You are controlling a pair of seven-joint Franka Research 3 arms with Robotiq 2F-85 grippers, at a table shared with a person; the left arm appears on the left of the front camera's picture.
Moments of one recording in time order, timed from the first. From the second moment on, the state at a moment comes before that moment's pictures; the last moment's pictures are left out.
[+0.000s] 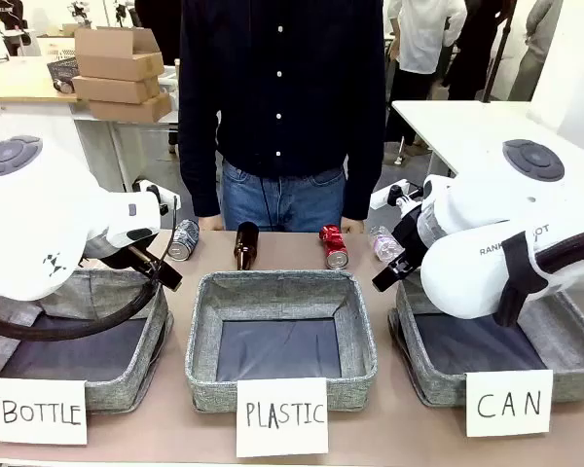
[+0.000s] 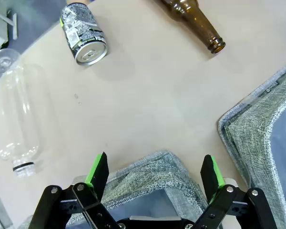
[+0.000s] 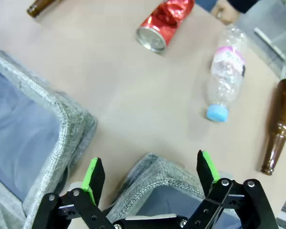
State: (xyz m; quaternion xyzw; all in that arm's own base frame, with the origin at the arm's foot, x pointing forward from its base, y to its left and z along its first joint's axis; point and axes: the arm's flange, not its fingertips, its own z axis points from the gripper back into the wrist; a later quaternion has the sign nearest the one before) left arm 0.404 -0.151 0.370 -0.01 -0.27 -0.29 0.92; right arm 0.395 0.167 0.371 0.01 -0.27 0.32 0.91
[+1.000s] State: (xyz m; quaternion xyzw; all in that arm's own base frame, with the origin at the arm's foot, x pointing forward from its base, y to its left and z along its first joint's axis) left arm 0.403 -0.156 0.380 -0.02 -0.28 -0.30 0.91; right arm 0.395 0.167 0.381 0.01 -0.28 0.32 0.90
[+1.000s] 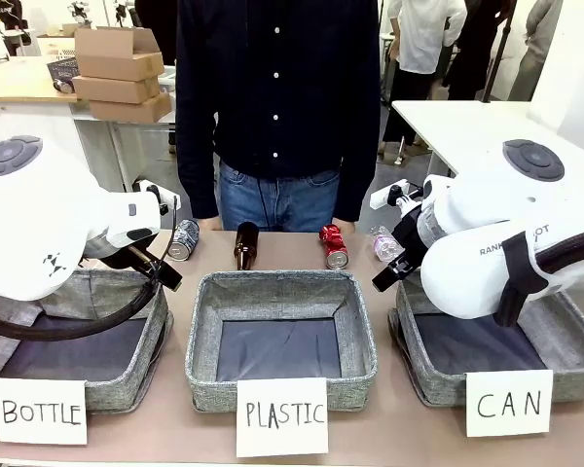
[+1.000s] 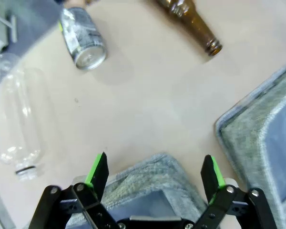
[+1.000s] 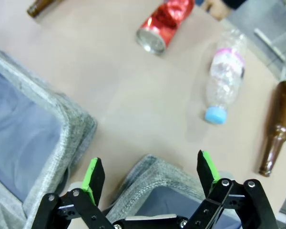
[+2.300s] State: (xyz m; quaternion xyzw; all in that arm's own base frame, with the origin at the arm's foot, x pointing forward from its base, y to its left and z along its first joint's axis) left arm 0.315 -0.012 0.546 -0.44 -0.22 -0.33 0.81; right arm 0.290 0.031 0.532 0.37 -0.17 0.11 0.91
